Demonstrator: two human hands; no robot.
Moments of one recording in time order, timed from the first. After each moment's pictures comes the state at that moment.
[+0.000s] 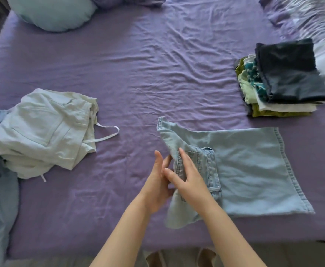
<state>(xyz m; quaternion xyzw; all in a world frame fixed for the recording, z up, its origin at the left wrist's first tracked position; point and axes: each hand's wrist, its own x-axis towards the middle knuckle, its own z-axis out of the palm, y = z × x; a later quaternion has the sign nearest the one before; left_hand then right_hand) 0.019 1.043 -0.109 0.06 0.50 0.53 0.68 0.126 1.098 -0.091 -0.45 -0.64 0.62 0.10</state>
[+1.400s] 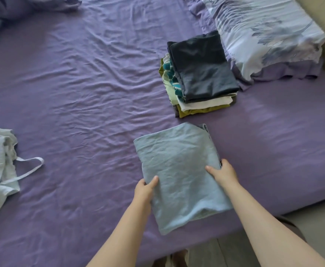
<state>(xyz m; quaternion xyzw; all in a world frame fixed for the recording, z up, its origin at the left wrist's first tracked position) 0.166 1.171 -0.182 -0.06 0.74 0.37 0.56 0.377 1.292 -0.203 -0.74 -0.51 0.45 0.00</state>
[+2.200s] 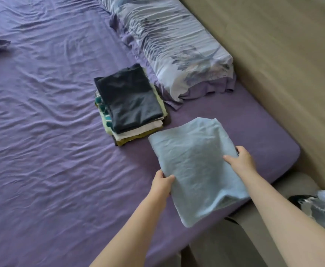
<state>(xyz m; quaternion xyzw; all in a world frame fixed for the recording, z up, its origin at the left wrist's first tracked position) 0.361 1.317 -0.132 0.11 0.67 0.31 0.66 0.594 1.404 -0.125 -0.80 -0.48 0.34 0.12</state>
